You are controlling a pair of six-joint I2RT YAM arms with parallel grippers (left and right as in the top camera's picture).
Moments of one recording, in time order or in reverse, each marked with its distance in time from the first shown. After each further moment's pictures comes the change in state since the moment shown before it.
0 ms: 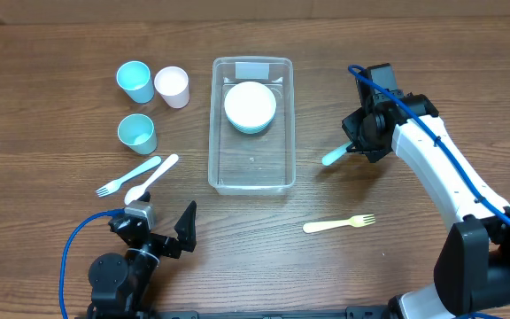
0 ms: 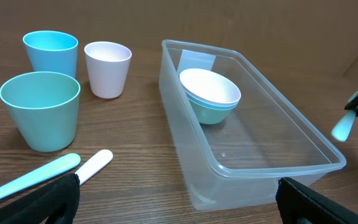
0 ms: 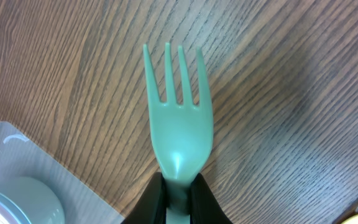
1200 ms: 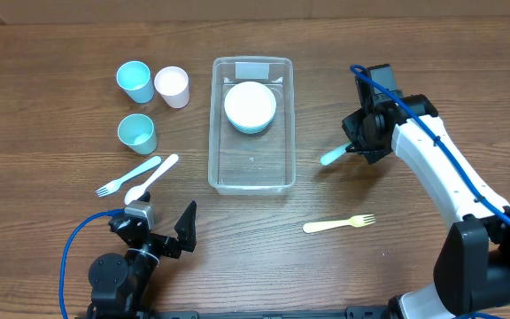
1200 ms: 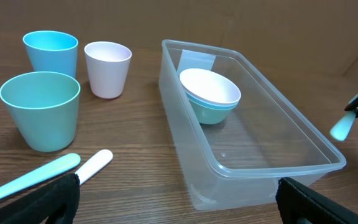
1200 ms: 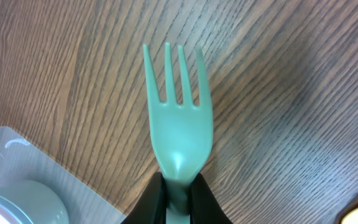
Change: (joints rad) left arm 0.000 0.000 0.000 0.000 0.000 0.000; right arm 0.000 0.001 -0.001 -0.008 -0.005 0.046
